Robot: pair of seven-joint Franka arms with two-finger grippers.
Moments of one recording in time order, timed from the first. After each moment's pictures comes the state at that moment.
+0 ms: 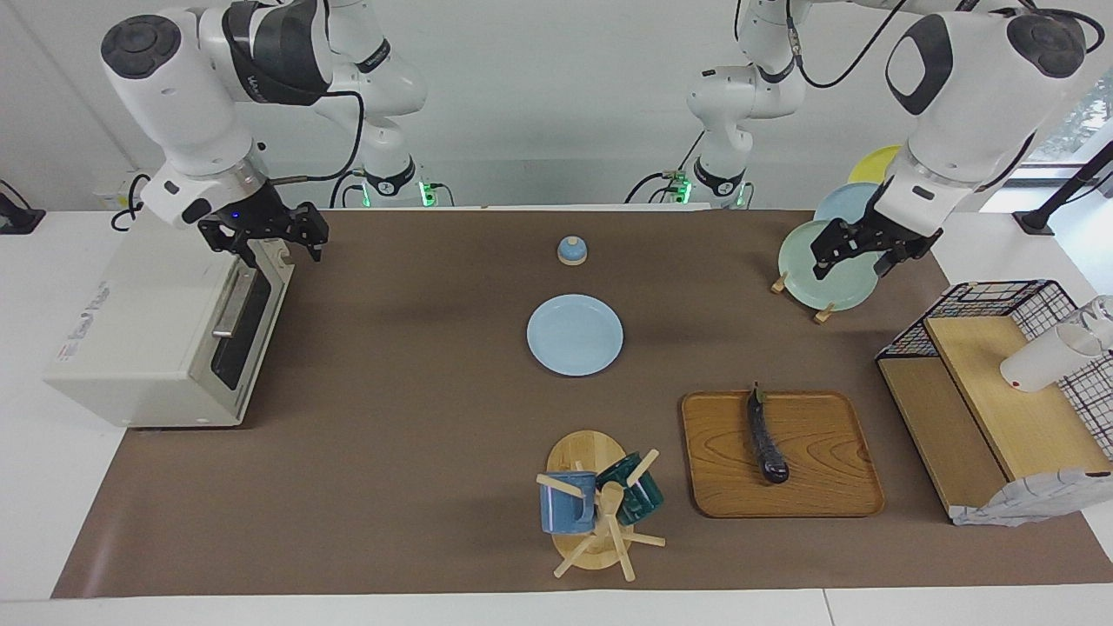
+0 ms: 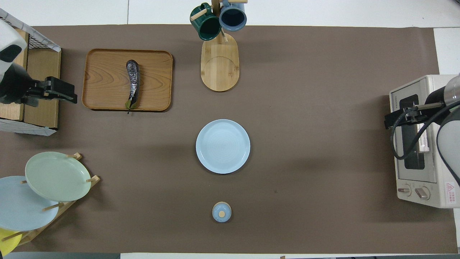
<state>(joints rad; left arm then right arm) -0.05 0.05 -0.06 -1.56 -0.04 1.59 -0.08 0.04 -0.03 -0.07 -1.76 -0.03 1.63 -0.10</state>
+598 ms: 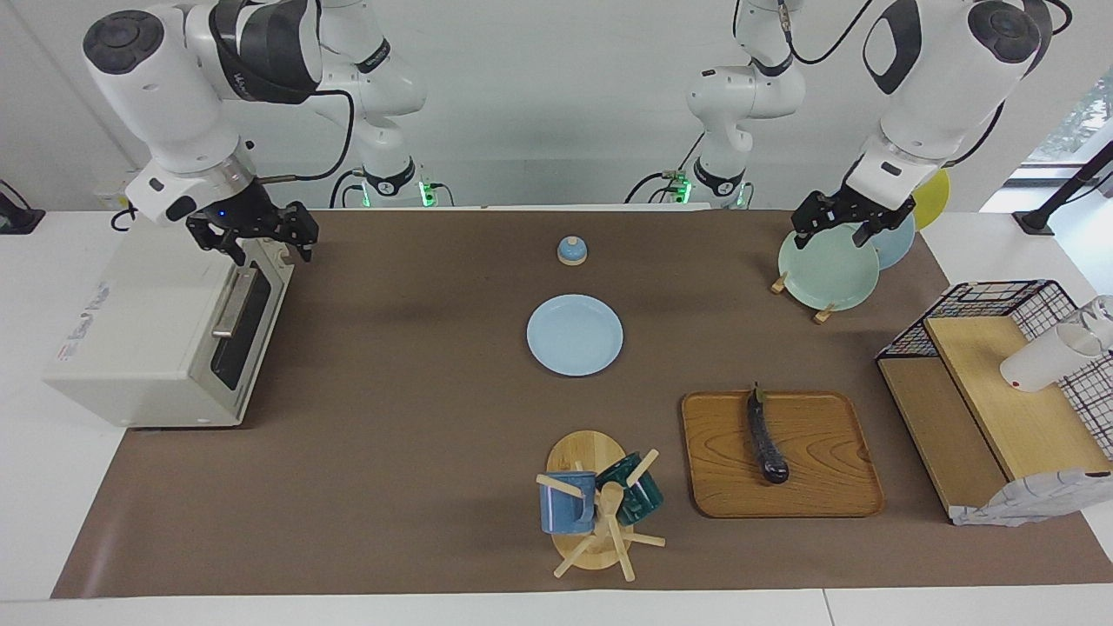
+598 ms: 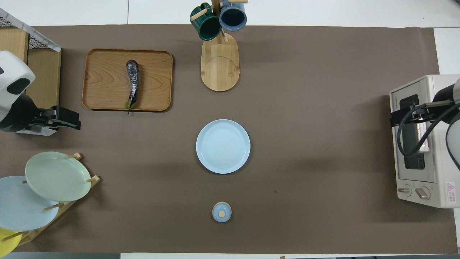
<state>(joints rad) -0.05 -0.06 -0.07 -1.71 -0.04 1.57 -0.09 0.04 -0.03 -0.08 -1.74 -0.03 1.64 -0.10</state>
